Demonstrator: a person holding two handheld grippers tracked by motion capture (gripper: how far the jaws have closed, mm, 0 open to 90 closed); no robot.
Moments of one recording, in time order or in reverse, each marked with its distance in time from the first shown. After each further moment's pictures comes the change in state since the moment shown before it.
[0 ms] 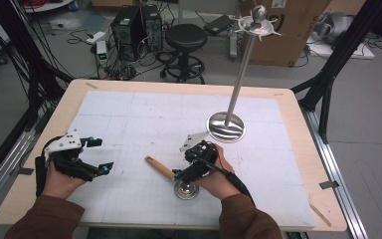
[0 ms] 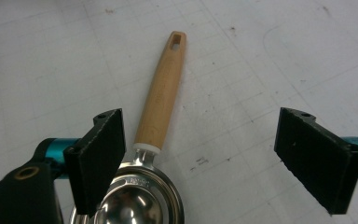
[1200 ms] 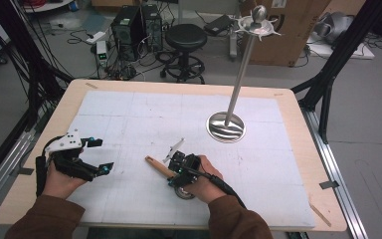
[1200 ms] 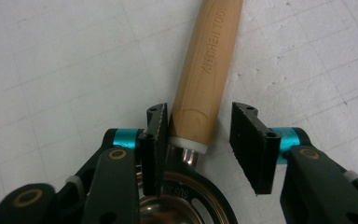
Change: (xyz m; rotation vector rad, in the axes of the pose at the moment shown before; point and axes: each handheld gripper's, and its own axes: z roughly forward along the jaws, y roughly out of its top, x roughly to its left) left arm 0.001 -0.001 0.001 0.007 -0.007 -0.004; right arm 0.018 0.003 0.048 0.245 0.073 -0.020
